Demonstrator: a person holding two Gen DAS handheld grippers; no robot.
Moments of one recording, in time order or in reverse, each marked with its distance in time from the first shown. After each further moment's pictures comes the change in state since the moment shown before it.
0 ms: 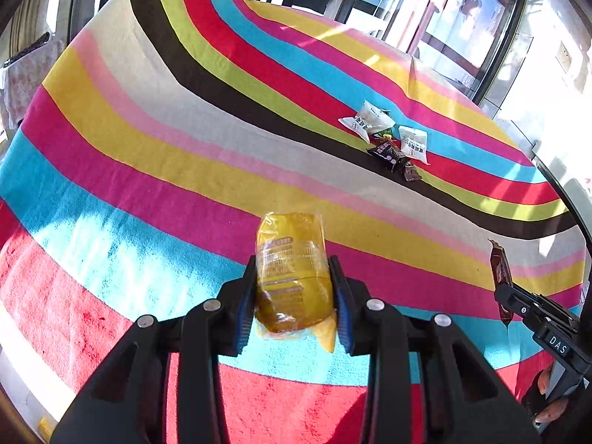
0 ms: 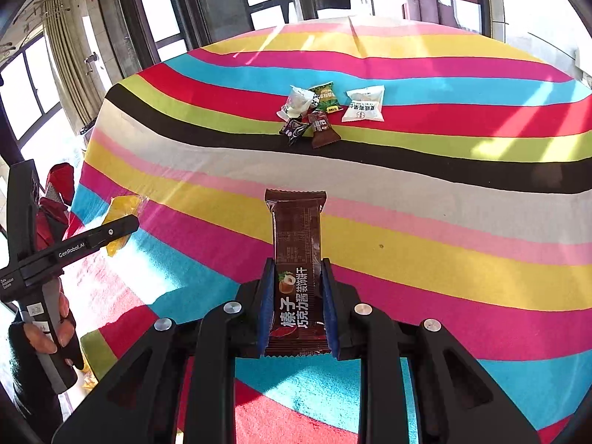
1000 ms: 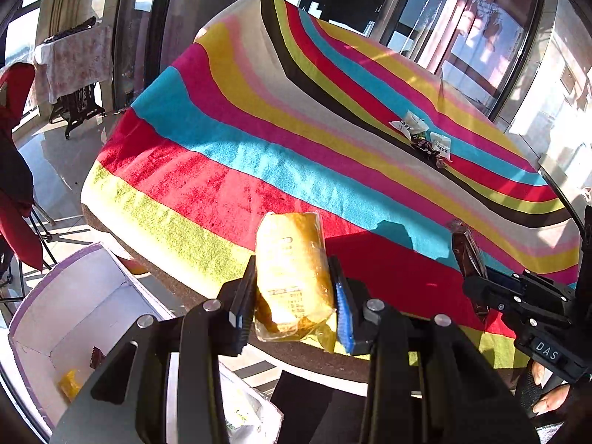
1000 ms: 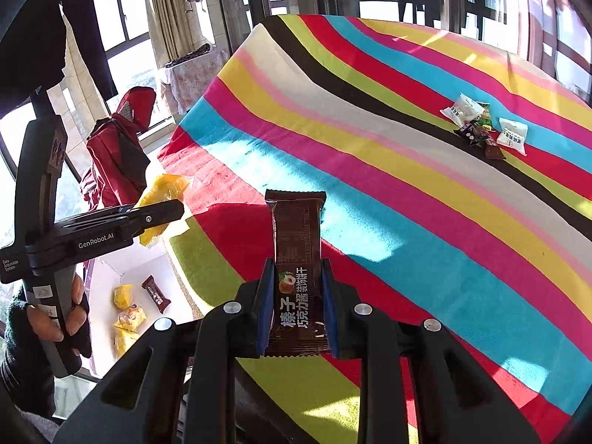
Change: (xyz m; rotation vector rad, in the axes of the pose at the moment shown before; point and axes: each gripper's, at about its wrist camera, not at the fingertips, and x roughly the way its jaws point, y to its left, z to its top) left arm -0.105 0.088 -0.080 -0.089 -0.047 0.080; right arm -0.005 0.158 -0.043 -0.319 0.063 0.215
